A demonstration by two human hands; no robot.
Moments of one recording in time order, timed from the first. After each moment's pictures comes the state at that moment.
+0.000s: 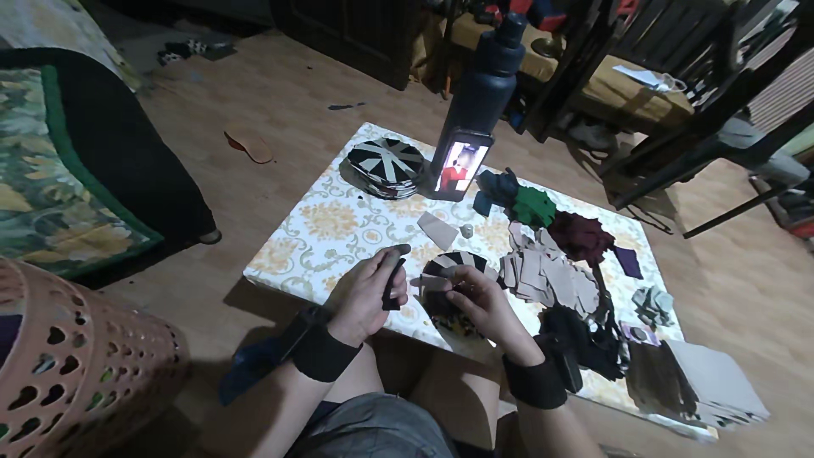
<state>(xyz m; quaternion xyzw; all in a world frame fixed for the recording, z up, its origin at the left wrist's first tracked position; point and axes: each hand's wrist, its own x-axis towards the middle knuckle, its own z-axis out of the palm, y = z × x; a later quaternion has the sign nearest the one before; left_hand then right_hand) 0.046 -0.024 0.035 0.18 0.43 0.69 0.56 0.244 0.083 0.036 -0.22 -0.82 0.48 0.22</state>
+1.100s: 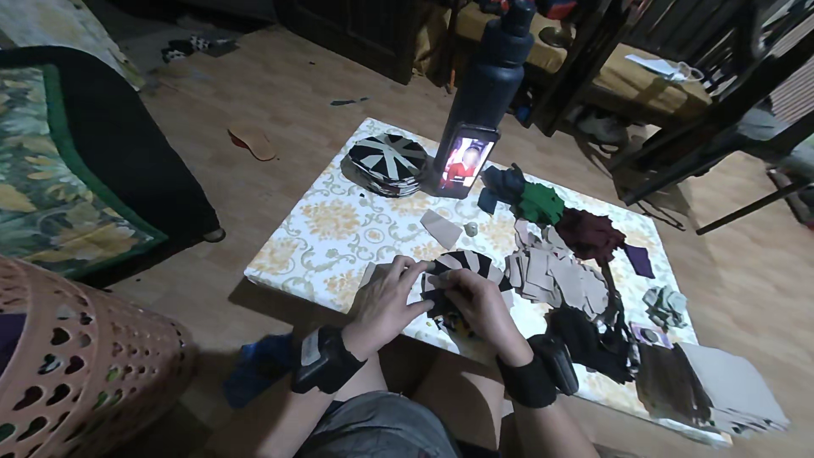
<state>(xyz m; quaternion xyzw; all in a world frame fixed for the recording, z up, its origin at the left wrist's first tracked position) 0.055 -0.024 0.016 0.60 0.71 0.32 0.19 0.234 0.085 0.017 -0.27 -0.87 0.36 0.22</state>
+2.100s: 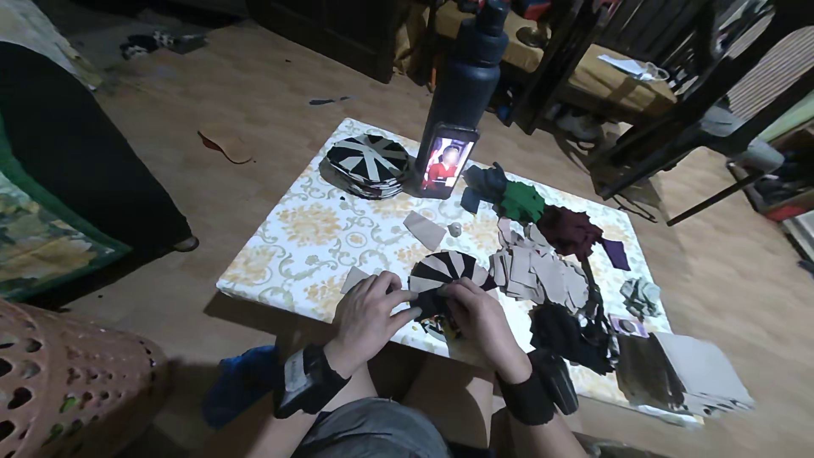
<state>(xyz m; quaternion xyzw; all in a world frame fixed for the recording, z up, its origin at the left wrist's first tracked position) 0.053 -0.029 -0.016 0.66 0.66 0.35 0.04 0.260 0.076 0.016 -0.30 -0.90 0.22 0.21</state>
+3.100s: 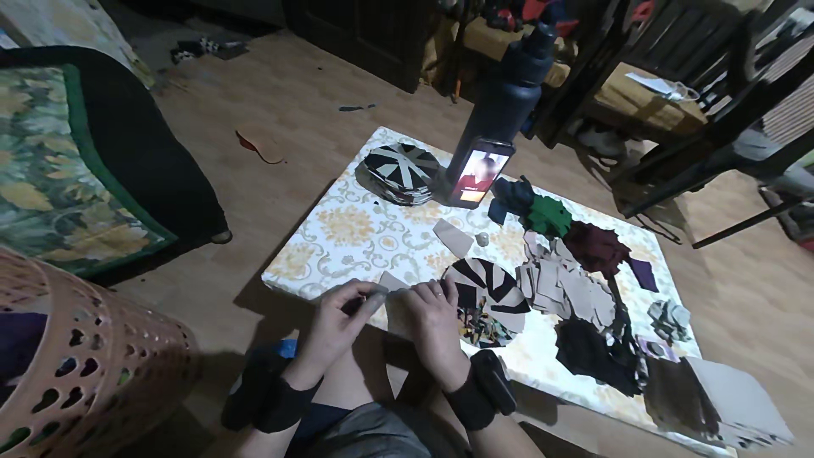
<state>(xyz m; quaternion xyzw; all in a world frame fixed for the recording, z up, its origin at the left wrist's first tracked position) -0.007 -0.088 -0.003 0.49 0.61 0.59 0.20 0.149 0.013 -0.001 -0.27 -0.91 0.11 0.29</state>
